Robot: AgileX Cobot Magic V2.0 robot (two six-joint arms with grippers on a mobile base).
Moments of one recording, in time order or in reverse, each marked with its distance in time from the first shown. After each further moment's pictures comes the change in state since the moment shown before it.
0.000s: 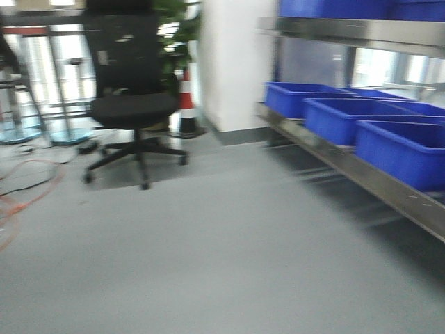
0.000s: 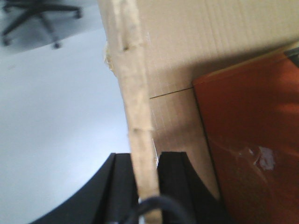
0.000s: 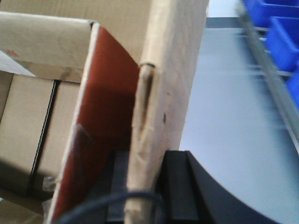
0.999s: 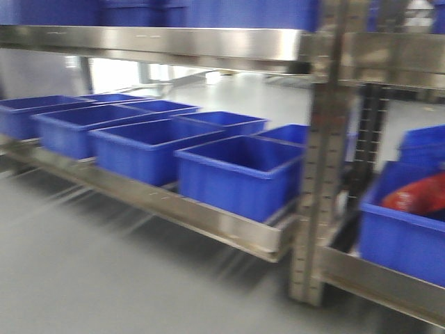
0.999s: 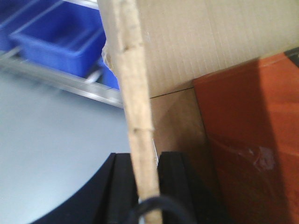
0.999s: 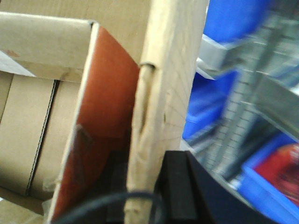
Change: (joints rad) left arm 0.000 0.000 0.000 0.000 0.000 0.000; right arm 0.000 0.000 0.000 0.000 0.000 0.000
